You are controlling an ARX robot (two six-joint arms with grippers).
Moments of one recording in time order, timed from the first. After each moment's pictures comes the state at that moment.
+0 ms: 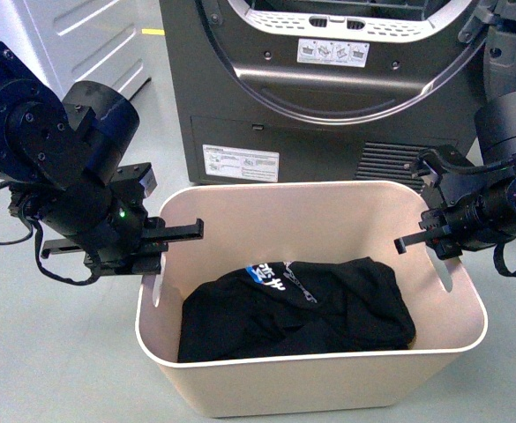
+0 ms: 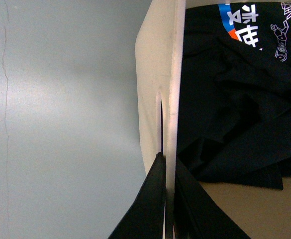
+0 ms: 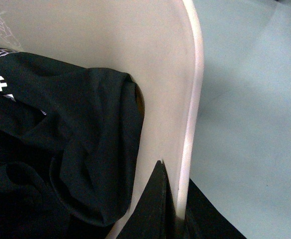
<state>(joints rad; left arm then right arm) -0.19 2.29 1.22 -0.11 0.08 -0.23 0.05 2.35 1.21 0.14 0.01 -0.23</state>
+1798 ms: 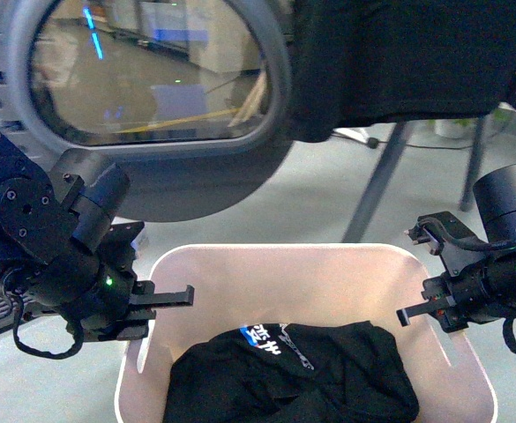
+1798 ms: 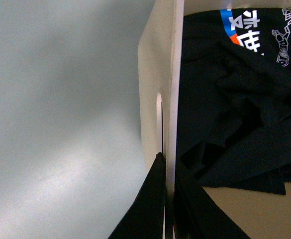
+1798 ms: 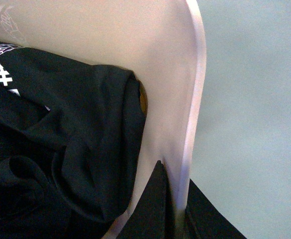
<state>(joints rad) -0.17 2.20 1.19 -0.08 0.05 -0.18 0.05 2.26 1.16 0.15 -0.02 -0.21</state>
